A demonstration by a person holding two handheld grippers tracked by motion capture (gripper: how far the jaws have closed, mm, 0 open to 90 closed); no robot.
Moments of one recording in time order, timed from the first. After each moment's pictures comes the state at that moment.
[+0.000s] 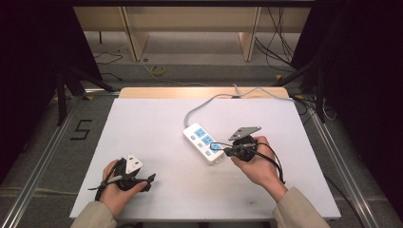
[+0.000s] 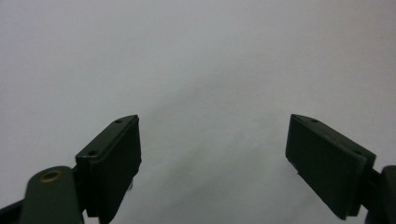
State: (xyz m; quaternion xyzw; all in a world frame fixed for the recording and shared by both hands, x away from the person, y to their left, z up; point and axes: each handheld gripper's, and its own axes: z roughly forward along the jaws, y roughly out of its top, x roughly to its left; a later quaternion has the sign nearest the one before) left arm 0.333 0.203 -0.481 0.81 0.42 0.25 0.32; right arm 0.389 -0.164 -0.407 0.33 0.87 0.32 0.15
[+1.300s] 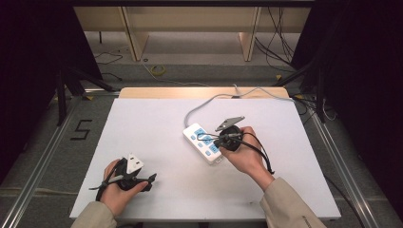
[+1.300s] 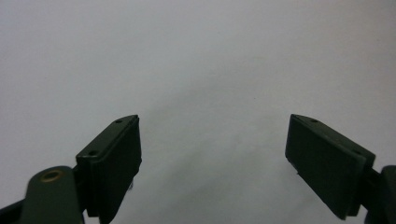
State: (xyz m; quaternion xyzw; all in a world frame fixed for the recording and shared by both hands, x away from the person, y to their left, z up) left arm 0.334 0.200 -0.481 0.82 0.42 0.25 0.32; right arm 0.419 -0.130 -0.404 0.32 0.88 0.31 0.15
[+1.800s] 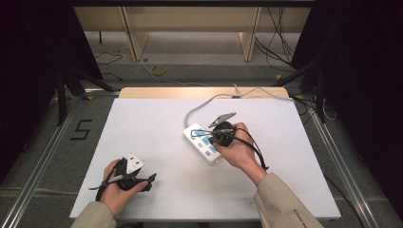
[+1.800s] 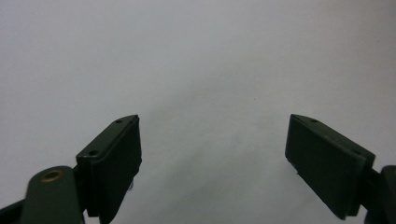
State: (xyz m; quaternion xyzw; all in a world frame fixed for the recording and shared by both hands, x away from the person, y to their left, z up) left arm 0.333 0.201 -0.480 0.82 0.41 0.25 0.32; right arm 0.436 -0.113 -0.408 0.32 0.89 0.30 0.14
